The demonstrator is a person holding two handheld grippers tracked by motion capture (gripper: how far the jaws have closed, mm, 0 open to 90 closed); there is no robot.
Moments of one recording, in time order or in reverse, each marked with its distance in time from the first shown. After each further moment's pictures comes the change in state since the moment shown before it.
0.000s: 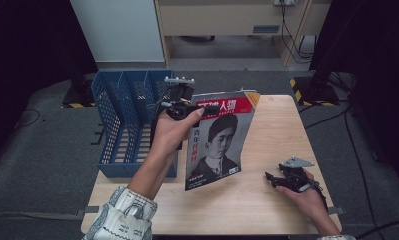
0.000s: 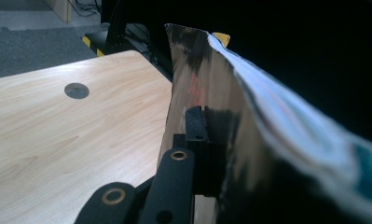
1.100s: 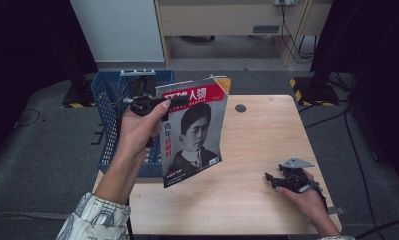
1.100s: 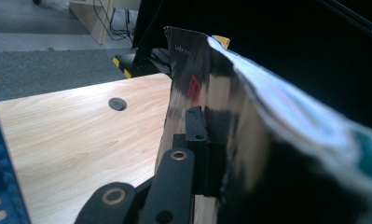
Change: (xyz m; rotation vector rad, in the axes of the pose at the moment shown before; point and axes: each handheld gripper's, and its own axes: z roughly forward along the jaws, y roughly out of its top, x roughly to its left) left arm 0.013 0.005 -0.076 -0.102 0.087 -0.037; right arm 0.001 -0.001 -0.001 -0.002 -0.002 -0.005
